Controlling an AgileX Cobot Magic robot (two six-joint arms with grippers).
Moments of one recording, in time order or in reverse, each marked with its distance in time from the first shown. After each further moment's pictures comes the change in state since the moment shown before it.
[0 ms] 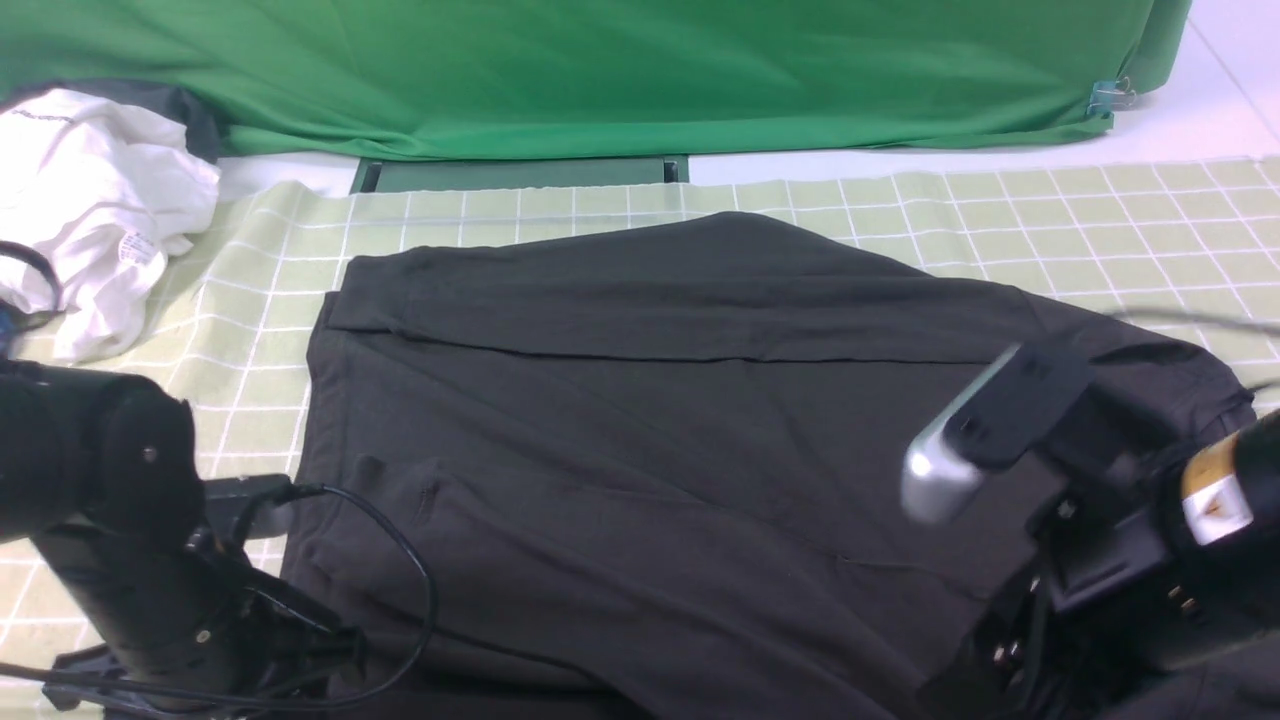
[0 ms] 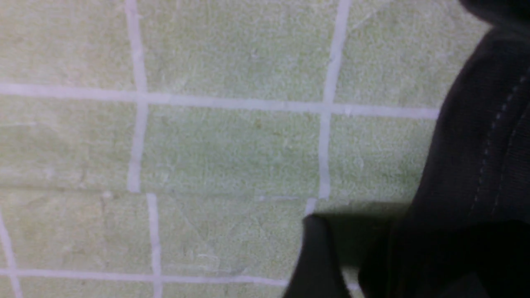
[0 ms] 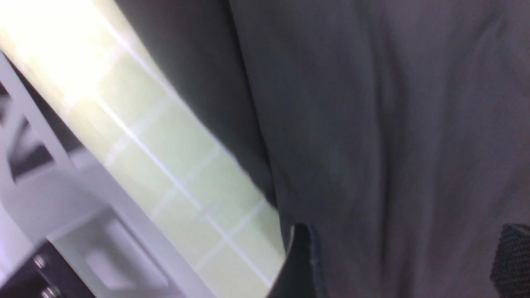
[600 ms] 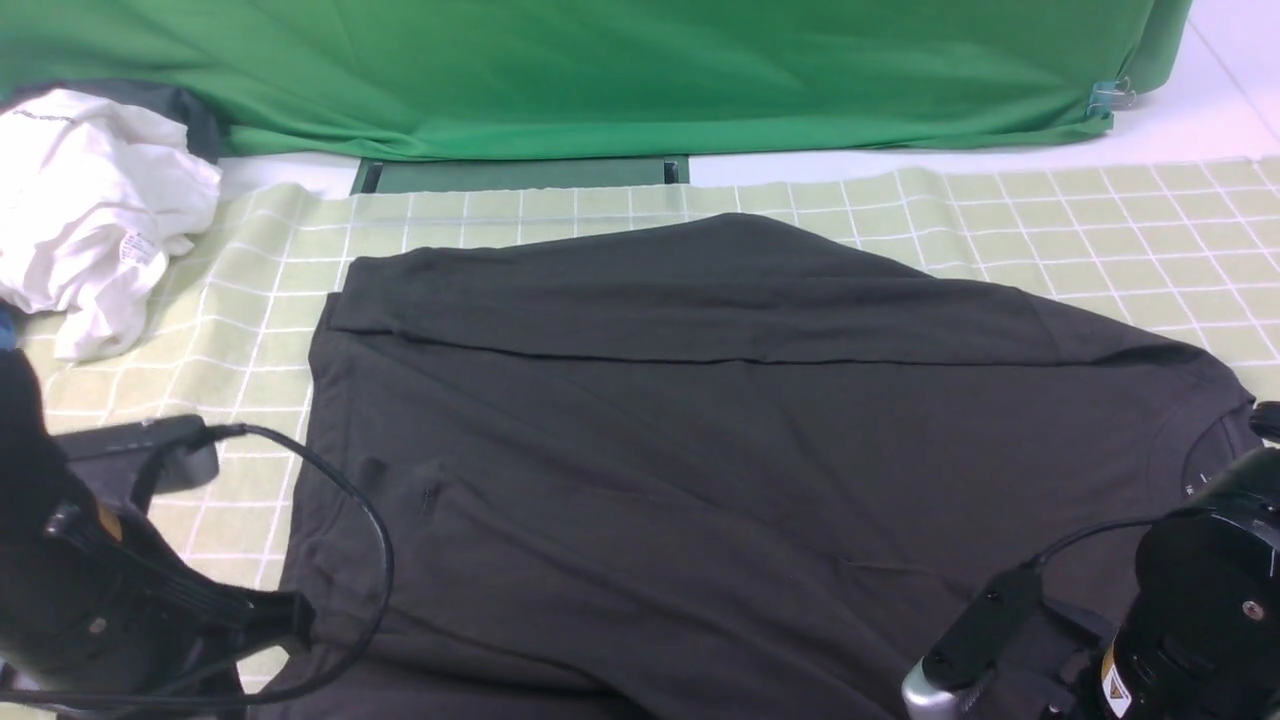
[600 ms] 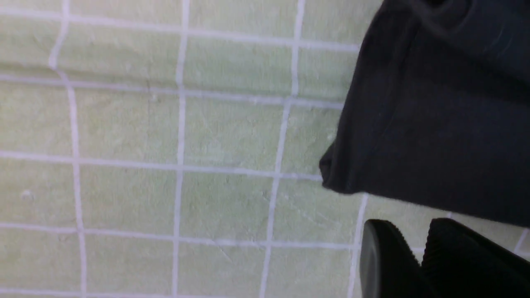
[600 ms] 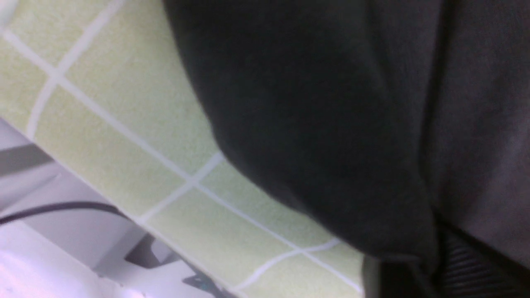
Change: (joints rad) right arm -0.001 0.295 0.244 -0.119 -0.034 0.043; left arm 0.000 -0.310 -0.042 -0.007 0.210 -0.043
